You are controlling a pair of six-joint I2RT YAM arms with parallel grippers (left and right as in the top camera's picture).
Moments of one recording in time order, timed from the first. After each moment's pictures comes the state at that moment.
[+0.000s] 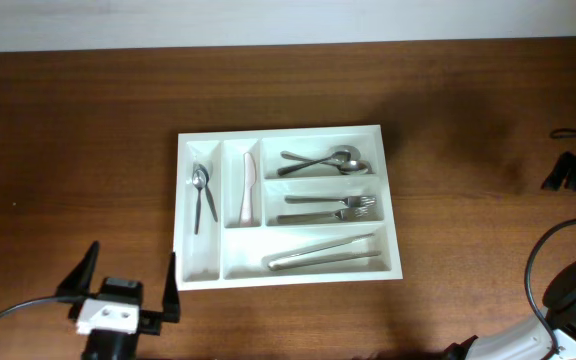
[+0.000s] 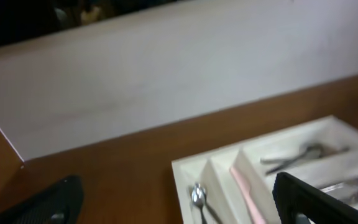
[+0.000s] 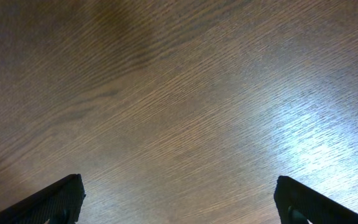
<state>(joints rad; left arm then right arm) -0.05 0.09 0.67 -0.64 0.07 0.20 -0.72 1.87 1.65 -1.22 -0.09 -0.13</state>
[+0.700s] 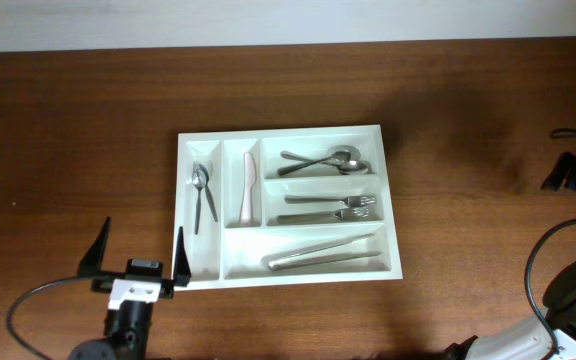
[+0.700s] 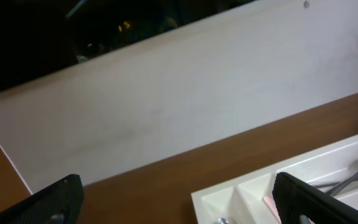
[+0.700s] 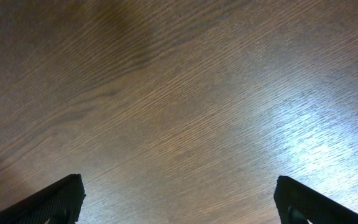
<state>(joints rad) -0.01 0.02 0.30 -0.17 0.10 0.30 -0.72 1.87 1.65 -1.22 -0.09 -0.13</state>
